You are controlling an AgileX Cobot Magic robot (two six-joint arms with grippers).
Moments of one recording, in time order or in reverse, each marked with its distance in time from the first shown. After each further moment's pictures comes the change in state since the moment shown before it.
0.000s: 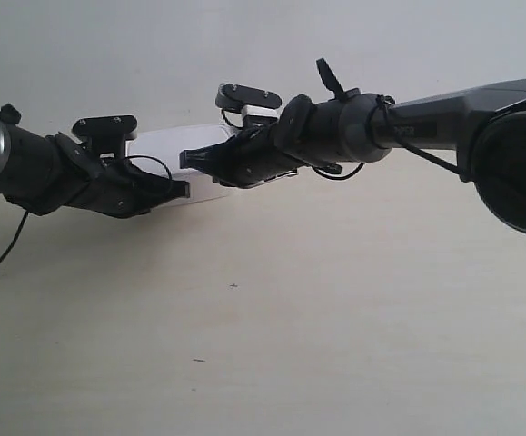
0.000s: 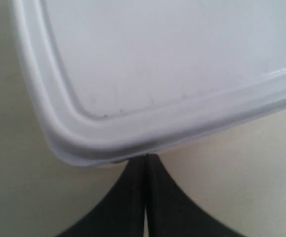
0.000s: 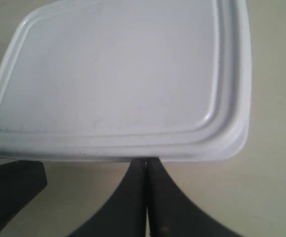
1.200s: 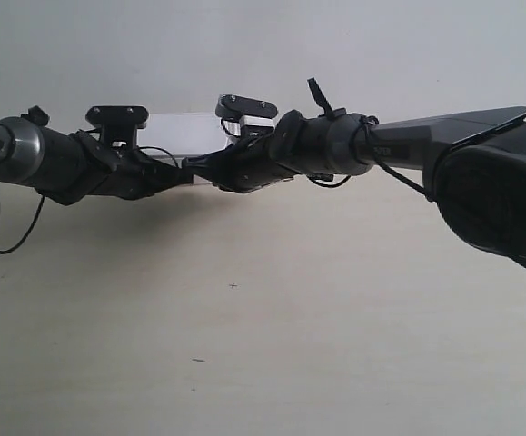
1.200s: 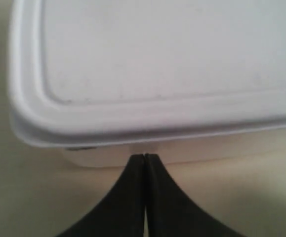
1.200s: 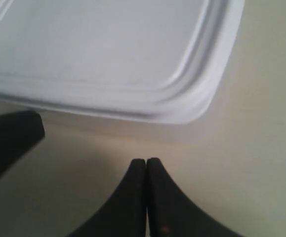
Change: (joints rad) left arm 0.030 0.161 -0.207 0.004 -0.062 0.083; right arm -0.017 0.129 -0.140 -0.014 0.015 0.004
